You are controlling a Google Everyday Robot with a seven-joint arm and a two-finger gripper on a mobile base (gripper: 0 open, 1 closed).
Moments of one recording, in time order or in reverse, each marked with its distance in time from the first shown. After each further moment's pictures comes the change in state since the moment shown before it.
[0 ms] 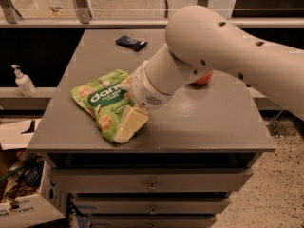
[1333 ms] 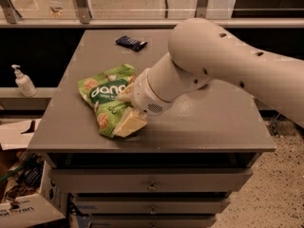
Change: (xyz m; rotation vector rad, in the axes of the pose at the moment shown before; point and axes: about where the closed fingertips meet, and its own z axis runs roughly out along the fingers) arm 0.010 0.008 0.011 -0.011 -0.023 0.001
